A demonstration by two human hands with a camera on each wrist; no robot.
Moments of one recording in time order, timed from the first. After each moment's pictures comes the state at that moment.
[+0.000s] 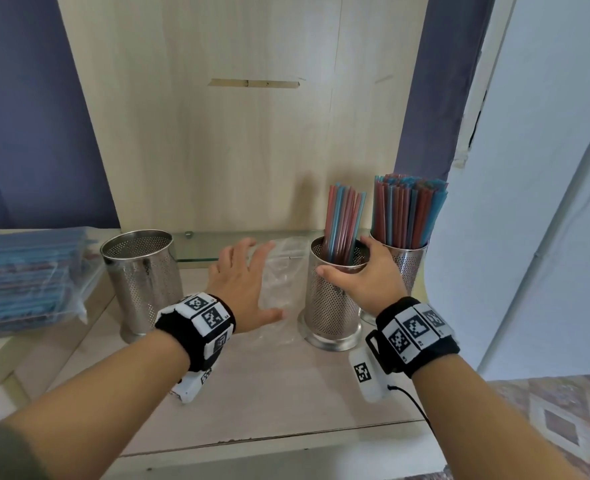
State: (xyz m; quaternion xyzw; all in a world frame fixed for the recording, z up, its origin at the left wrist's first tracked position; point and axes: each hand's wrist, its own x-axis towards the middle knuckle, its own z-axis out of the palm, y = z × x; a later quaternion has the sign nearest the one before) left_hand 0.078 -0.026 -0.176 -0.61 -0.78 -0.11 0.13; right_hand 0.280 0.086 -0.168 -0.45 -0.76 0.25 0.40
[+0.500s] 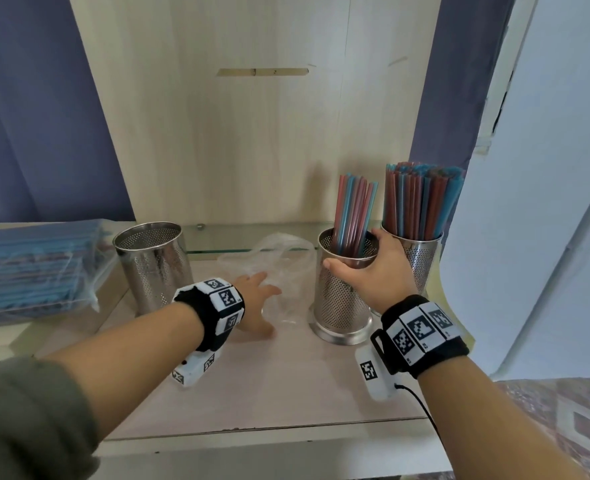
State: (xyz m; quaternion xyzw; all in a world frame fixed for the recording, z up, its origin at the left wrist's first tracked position) left_hand 0.057 0.000 -0.198 -0.63 -0.76 0.13 -0.07; right_hand 0.279 0.088 -0.176 -0.44 -0.76 0.22 0.42
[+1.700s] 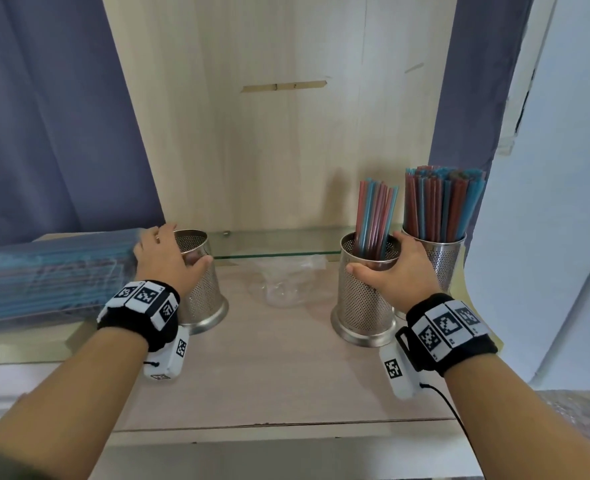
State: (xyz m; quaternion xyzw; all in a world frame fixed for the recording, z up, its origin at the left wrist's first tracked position) left_hand -0.028 -0.088 -0.148 -0.36 -0.88 -0.29 0.12; right_hand 0.283 0.082 -0.169 -0.45 -0.76 0.24 0.40
